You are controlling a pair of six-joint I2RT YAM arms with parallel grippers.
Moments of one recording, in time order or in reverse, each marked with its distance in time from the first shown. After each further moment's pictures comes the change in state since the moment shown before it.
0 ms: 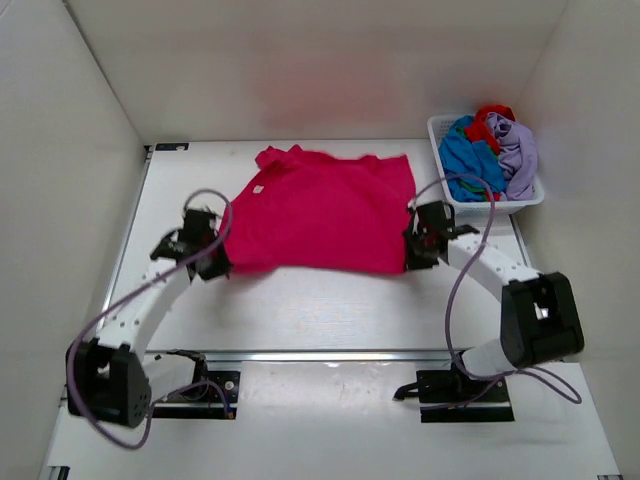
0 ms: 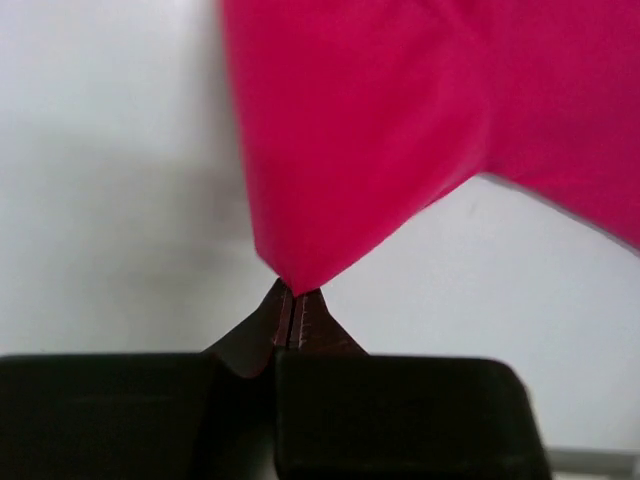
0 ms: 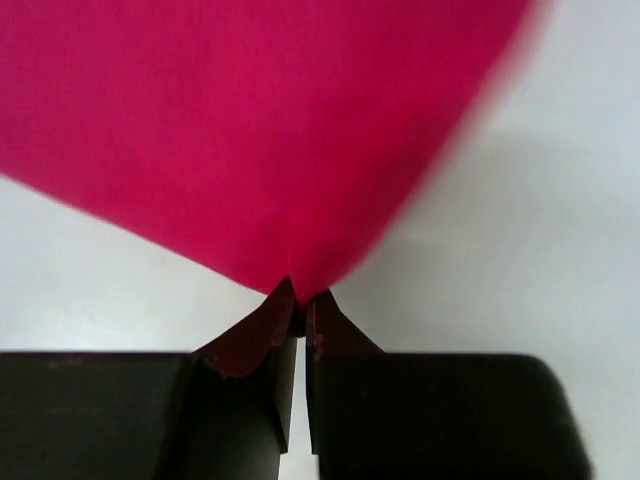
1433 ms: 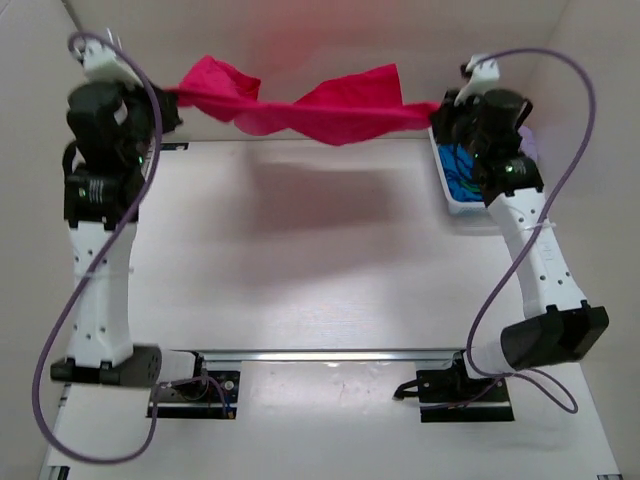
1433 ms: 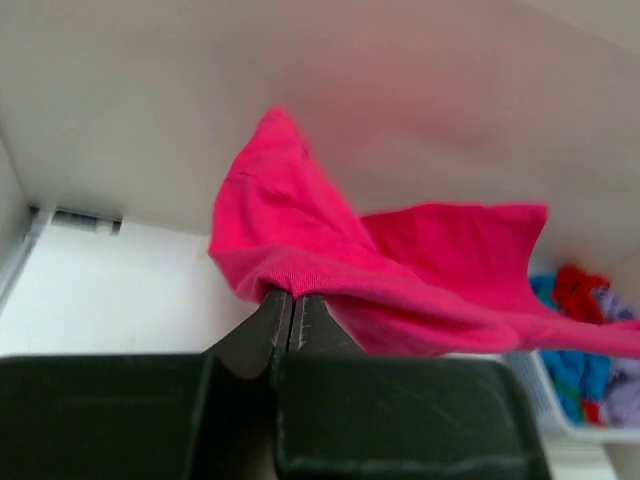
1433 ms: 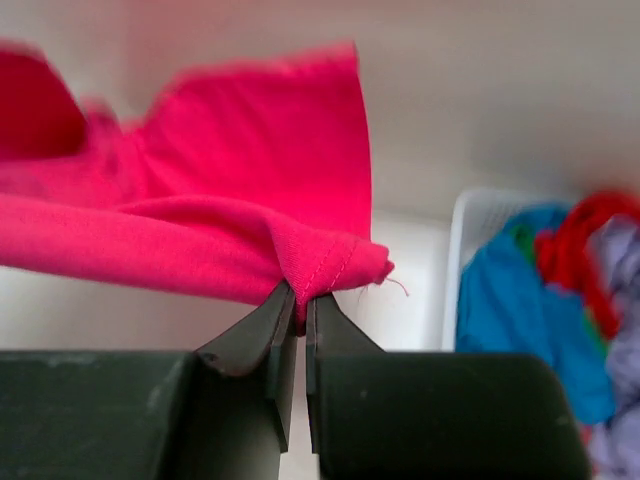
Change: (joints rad) left arm 0.094 0.275 1.215 0.005 -0.005 0.196; right arm -0.095 0.042 0.856 0.084 0.006 -0.100
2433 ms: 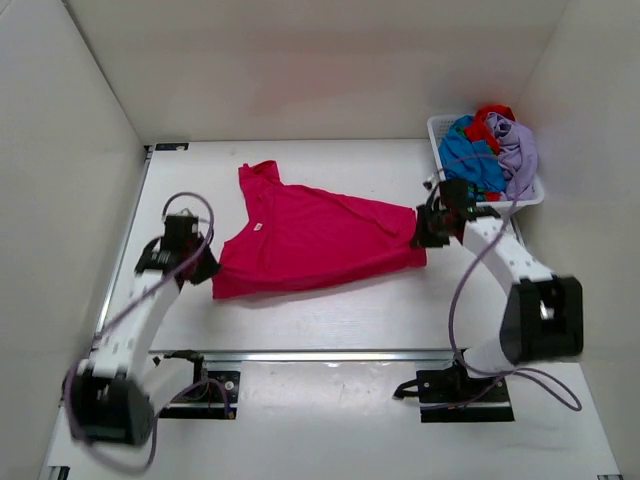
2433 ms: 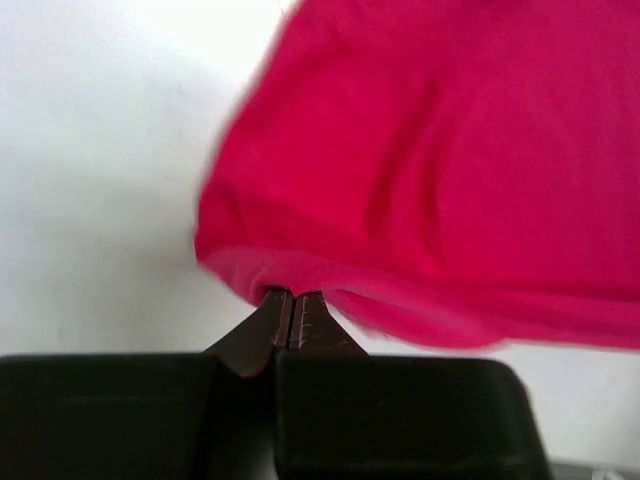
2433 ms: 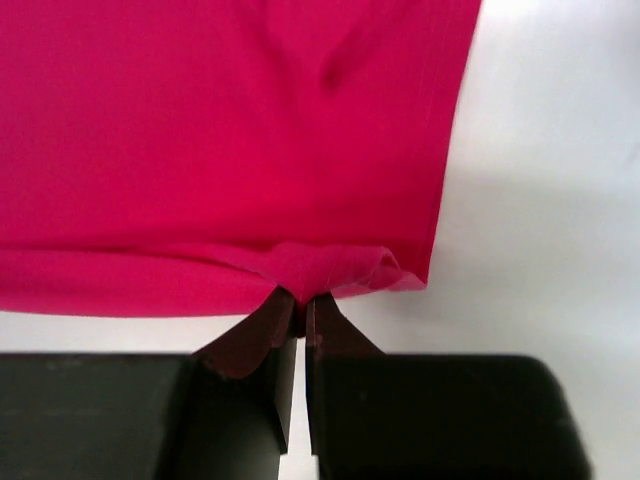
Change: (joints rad) left arm -0.053 -0.519 -1.359 -0.074 0.031 -0.246; right arm -0.027 -0.125 -0.808 -0.185 -0.124 0.122
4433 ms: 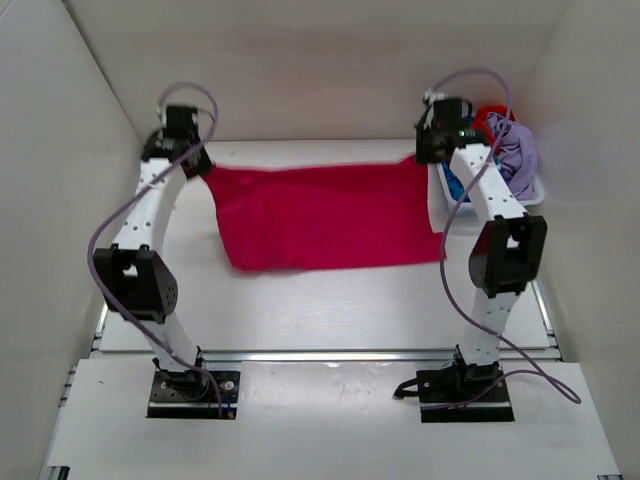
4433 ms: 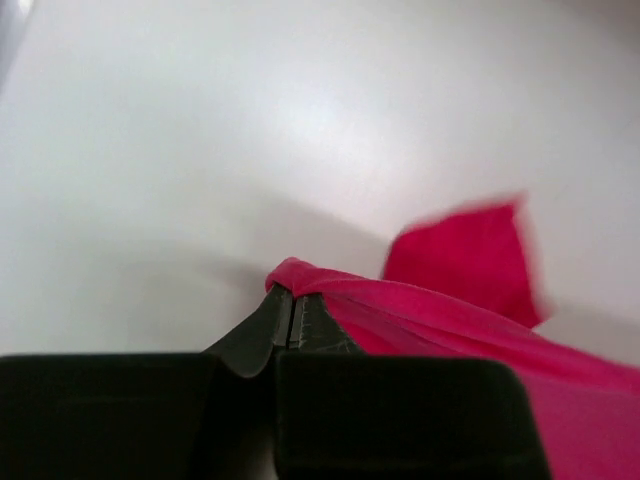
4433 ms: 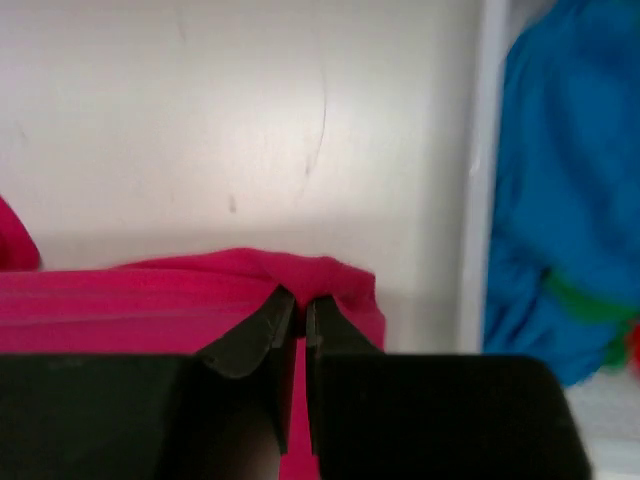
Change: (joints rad) left arm 0.053 0.760 0.879 -0.030 -0.196 0.152; right arm -0.011 0.520 0.805 -0.076 0.192 -0.084
